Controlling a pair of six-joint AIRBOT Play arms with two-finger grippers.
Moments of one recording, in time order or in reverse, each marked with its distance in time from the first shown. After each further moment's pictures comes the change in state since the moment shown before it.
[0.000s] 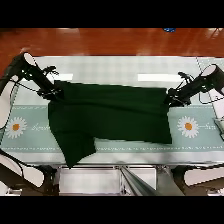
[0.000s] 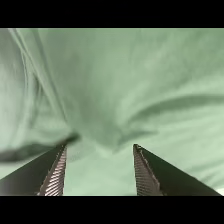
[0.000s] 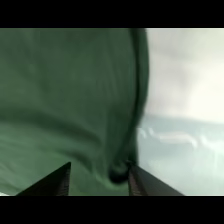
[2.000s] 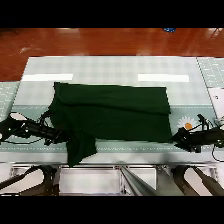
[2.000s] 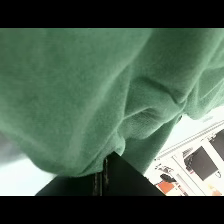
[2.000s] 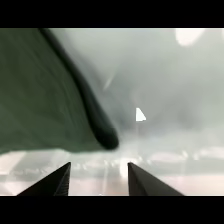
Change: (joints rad) left arm 0.205 0.560 -1.150 -0.369 0.338 0.208; right arm -0.309 0.699 -0.892 0.031 -0.137 0.046
